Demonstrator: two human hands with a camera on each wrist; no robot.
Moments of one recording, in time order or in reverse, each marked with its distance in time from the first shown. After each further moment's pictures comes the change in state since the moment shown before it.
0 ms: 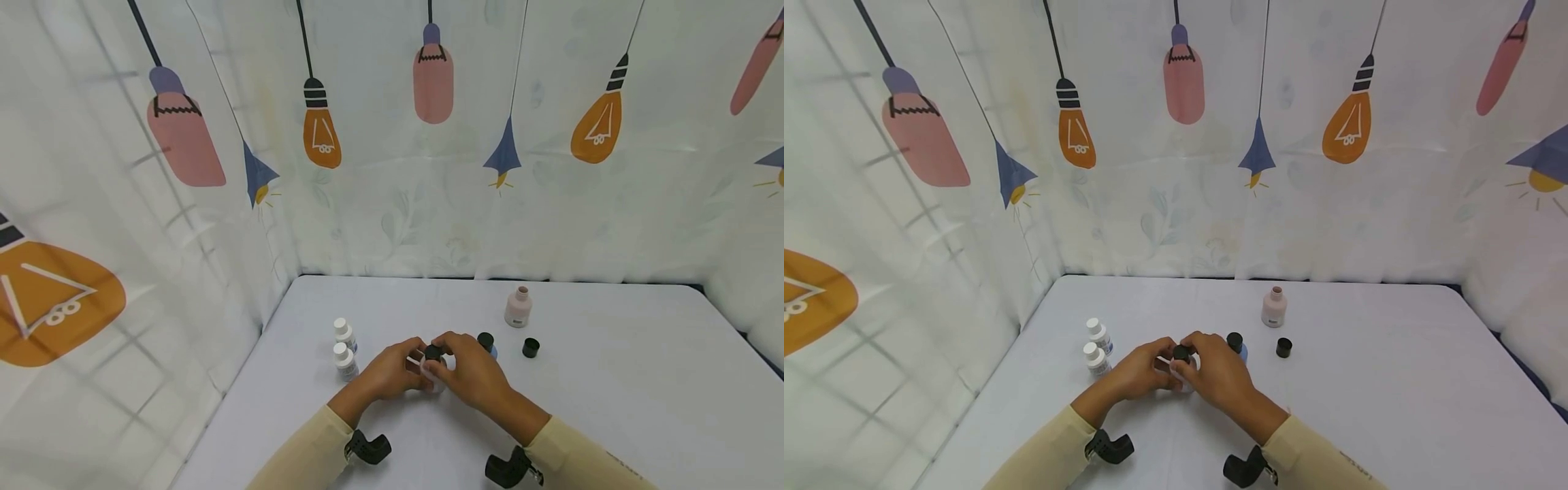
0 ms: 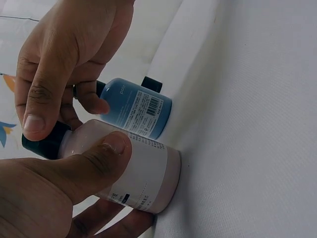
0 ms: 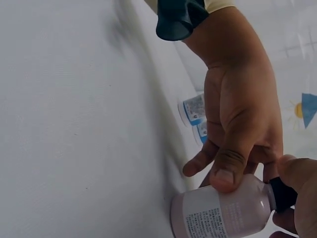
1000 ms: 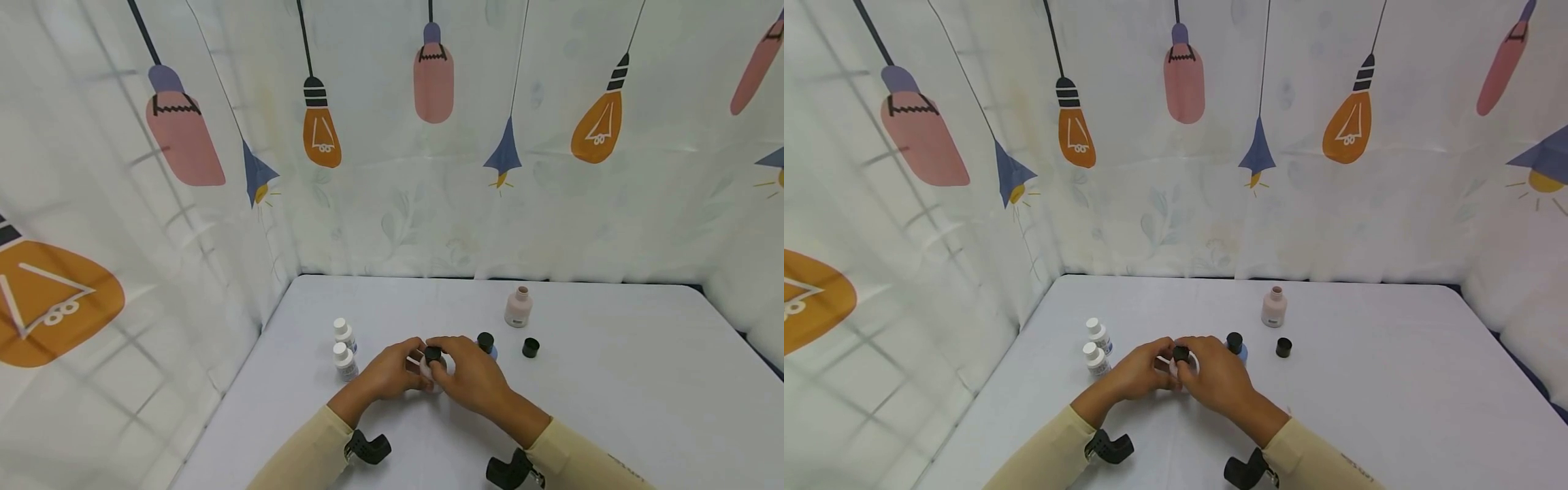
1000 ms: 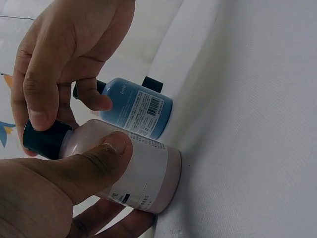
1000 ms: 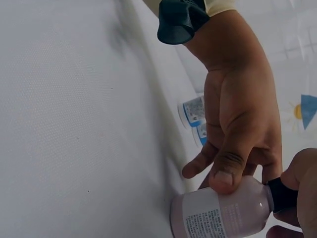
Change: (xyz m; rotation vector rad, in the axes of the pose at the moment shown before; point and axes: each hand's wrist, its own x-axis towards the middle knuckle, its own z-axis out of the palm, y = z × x) left_hand 0.001 -0.002 0.000 -0.008 -0.005 -0.005; right_hand -0.004 -0.001 0.002 -0.020 0.036 -0.078
